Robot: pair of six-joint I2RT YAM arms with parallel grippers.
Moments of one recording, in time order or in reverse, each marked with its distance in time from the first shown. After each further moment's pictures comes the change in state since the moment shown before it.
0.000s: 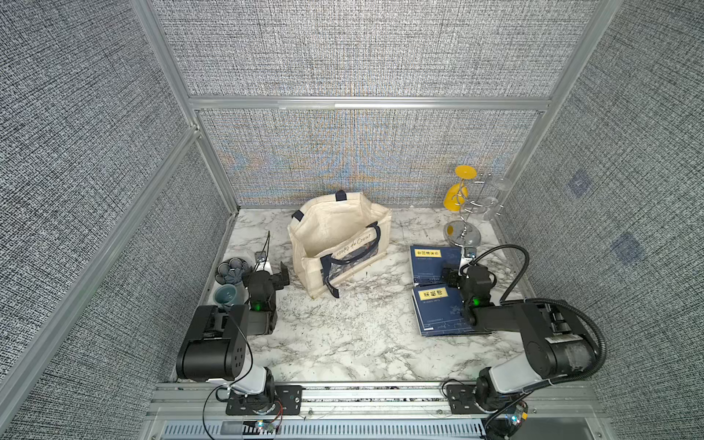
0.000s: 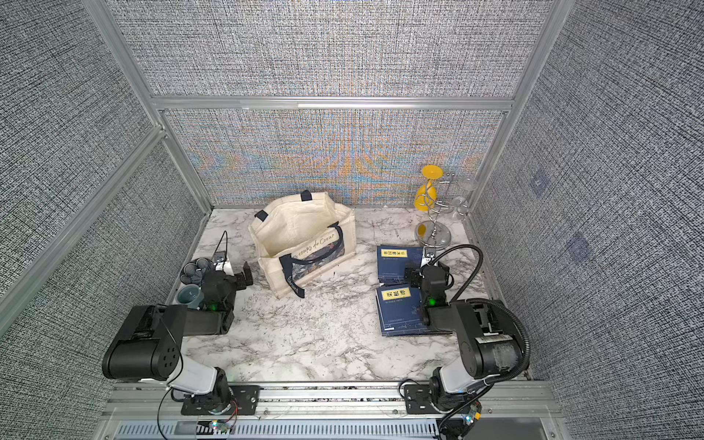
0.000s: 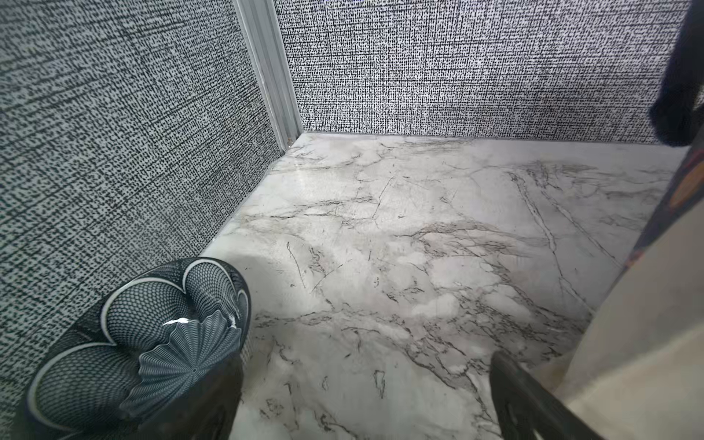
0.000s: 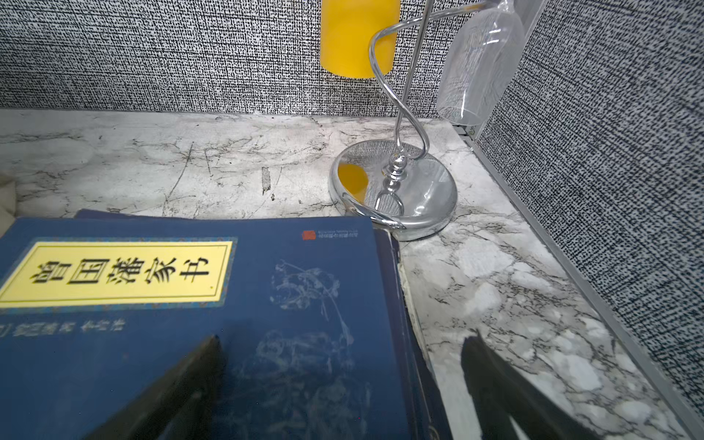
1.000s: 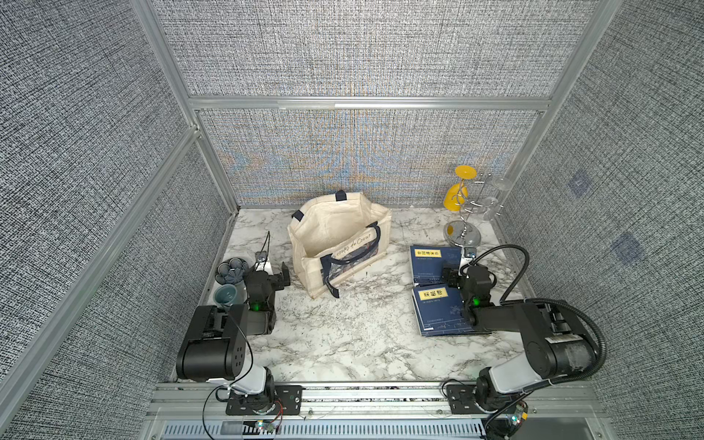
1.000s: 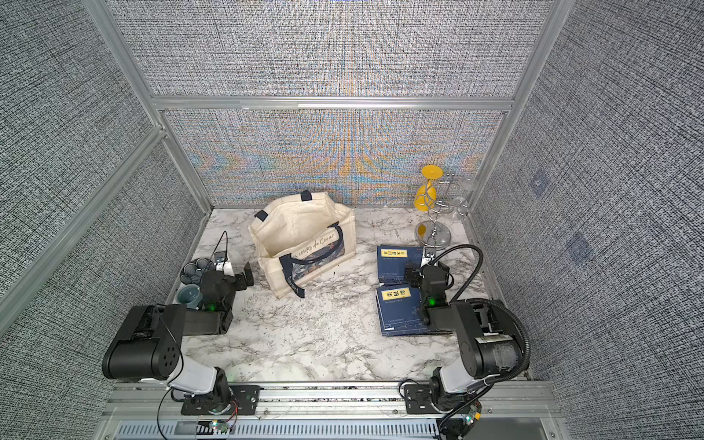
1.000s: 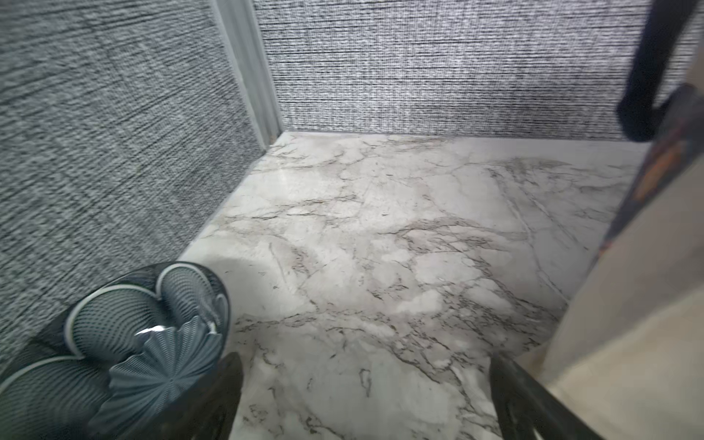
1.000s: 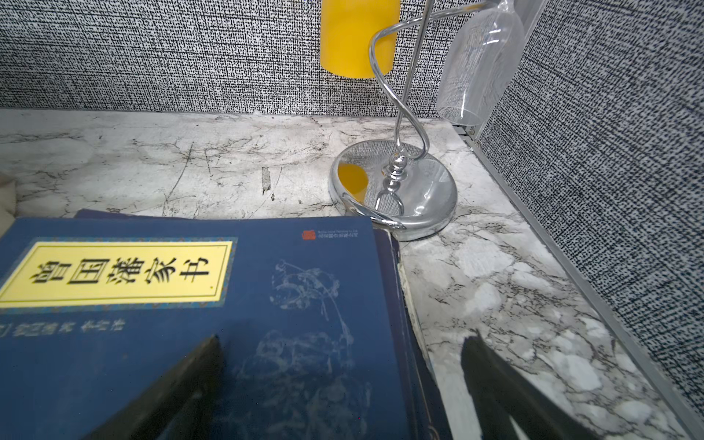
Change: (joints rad) left arm 0.027 -0.001 0.000 0.000 0.139 0.017; right arm 0.000 0.000 0.000 0.000 0.000 0.000
